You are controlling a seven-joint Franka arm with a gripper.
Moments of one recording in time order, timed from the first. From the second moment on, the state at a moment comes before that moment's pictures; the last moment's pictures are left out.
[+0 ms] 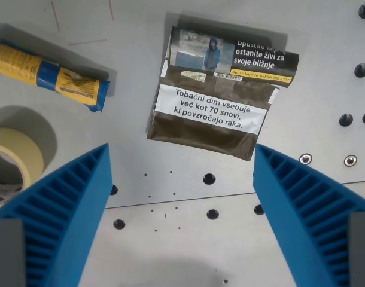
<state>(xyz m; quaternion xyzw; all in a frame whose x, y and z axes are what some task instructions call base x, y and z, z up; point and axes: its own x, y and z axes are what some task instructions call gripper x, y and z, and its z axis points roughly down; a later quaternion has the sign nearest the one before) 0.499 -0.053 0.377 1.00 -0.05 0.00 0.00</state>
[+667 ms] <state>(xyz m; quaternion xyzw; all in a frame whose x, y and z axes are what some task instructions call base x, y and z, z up) 0.500 -0.051 0.375 1.00 -0.04 0.00 0.00</state>
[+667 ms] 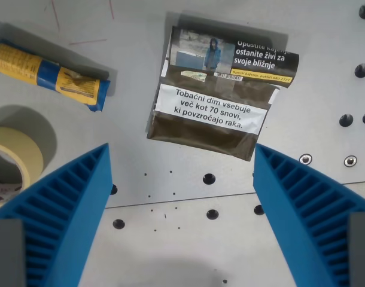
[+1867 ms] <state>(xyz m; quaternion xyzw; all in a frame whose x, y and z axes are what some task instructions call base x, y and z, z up) 0.499 0.002 0.312 0.99 0.11 -0.02 0.00</state>
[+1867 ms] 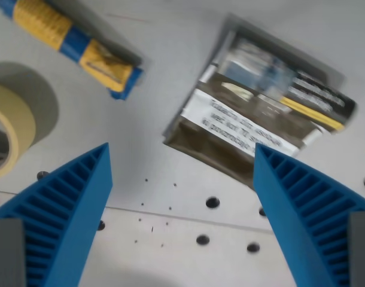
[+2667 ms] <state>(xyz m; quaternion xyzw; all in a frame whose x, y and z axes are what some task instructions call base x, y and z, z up) 0.502 0.063 0.254 0.96 0.28 -0.01 0.00</state>
